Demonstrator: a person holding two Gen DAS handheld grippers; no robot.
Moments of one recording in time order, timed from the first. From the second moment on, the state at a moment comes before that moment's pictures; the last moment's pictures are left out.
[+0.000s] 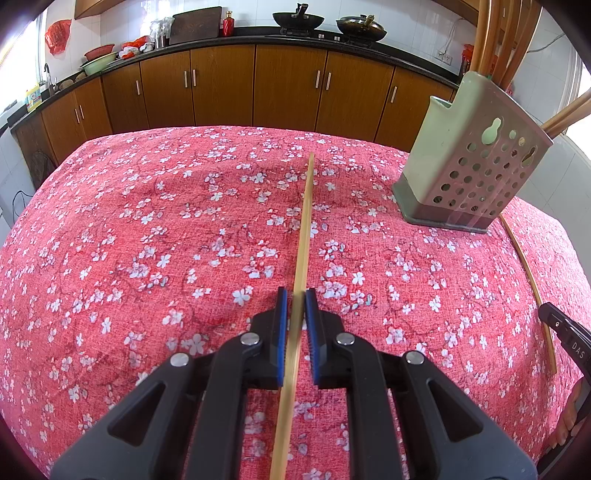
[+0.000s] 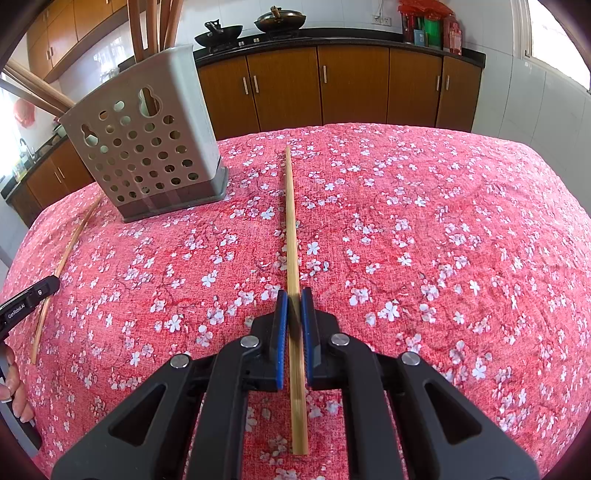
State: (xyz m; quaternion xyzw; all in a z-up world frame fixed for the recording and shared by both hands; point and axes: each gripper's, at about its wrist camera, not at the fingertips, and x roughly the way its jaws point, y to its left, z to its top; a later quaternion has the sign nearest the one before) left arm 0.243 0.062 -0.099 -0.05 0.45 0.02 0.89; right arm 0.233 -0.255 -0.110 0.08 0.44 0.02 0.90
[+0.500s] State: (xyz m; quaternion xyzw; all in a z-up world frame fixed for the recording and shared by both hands) left arm 0.243 0.062 -0.099 -0.05 0.45 0.02 0.89; right arm 0.233 -0.255 -0.109 0.08 0.44 0.02 0.90
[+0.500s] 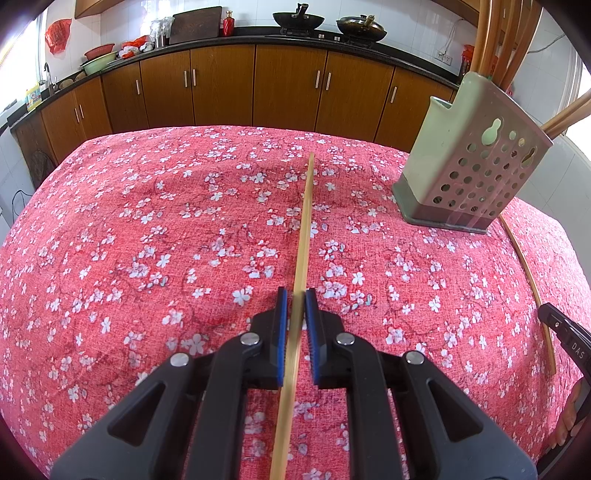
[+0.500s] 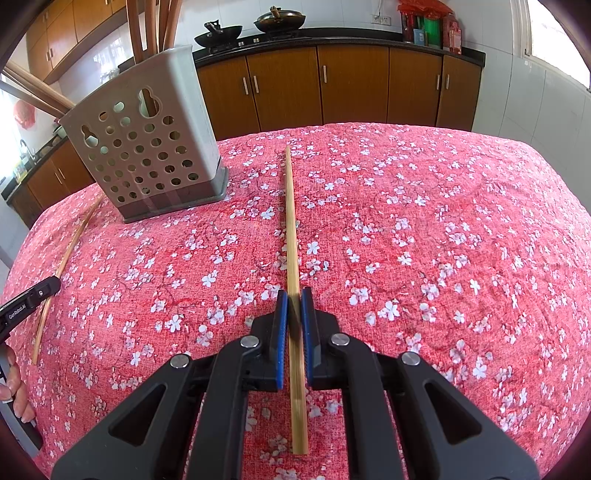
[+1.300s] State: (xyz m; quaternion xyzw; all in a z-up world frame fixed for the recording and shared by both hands) left arm 0.206 0.054 -0.068 0.01 0.44 0.01 0.90; right arm 0.205 -0.265 -0.080 0.07 0.40 0.03 0.91
